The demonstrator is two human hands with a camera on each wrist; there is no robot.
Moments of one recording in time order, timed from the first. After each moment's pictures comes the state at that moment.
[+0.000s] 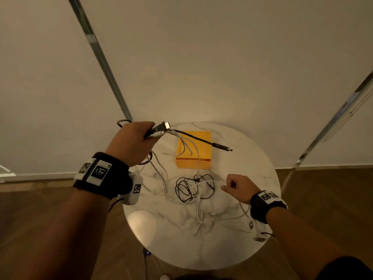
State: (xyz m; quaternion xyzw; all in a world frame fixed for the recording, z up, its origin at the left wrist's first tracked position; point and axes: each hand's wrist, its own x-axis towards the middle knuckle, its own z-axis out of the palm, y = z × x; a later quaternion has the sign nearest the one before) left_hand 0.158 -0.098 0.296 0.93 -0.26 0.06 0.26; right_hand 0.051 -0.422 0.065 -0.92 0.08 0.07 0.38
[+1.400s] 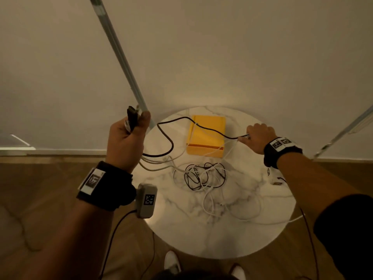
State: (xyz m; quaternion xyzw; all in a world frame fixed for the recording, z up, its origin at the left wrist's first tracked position) left_hand 0.143 -0.081 0.262 0.76 -0.08 0.08 0.64; right_hand 0.181 -0.476 0.103 -1.00 0.07 0.07 0.01
